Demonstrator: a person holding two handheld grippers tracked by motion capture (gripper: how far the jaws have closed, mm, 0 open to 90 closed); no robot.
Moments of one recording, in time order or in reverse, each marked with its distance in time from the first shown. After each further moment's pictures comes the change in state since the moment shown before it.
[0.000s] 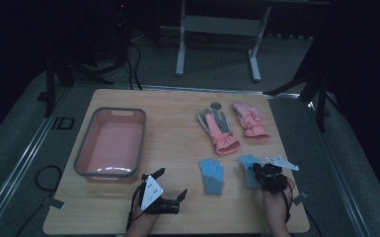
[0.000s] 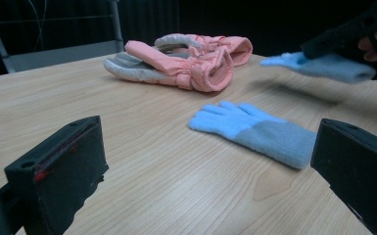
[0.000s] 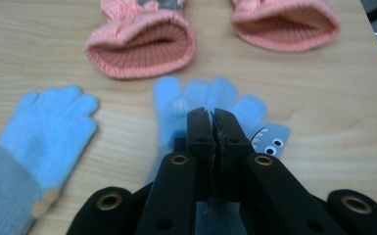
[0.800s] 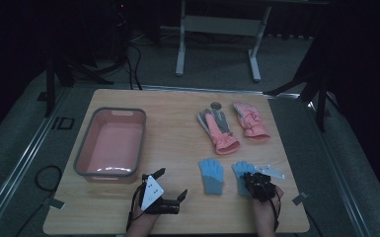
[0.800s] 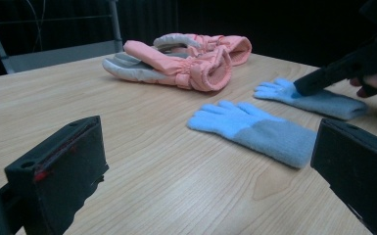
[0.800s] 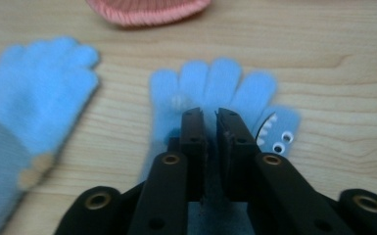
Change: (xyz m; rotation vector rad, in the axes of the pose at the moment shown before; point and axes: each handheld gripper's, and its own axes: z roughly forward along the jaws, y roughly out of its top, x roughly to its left) left arm 0.000 0.000 0.000 0.004 -0.004 0.009; right arm 0.016 -0.033 0.023 0.047 -0.003 0.019
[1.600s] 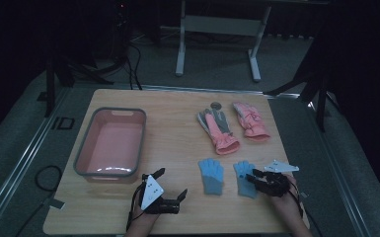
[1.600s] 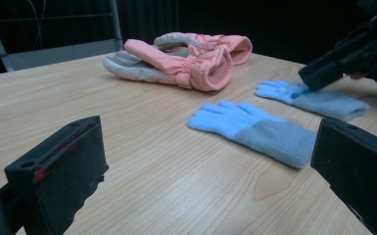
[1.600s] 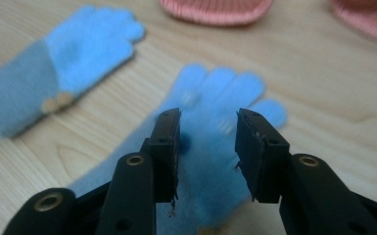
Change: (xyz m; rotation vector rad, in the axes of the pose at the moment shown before) left arm 0.000 0.000 0.000 0.001 0.002 -0.010; right arm -0.054 0.009 0.003 0.014 0.330 -0.307
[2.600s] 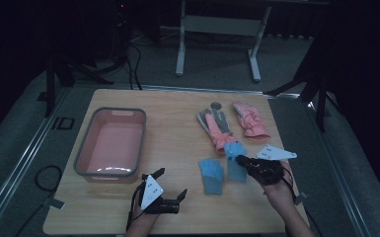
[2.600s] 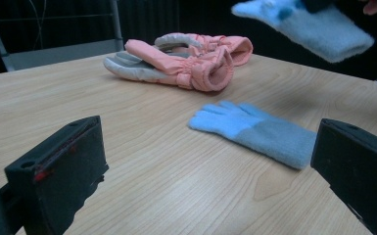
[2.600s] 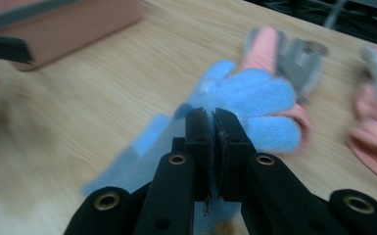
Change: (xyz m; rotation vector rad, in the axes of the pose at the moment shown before) left arm 0.000 0.000 0.000 -0.002 0.000 -0.005; right arm 0.050 0.087 -0.034 -0.145 0.078 -0.114
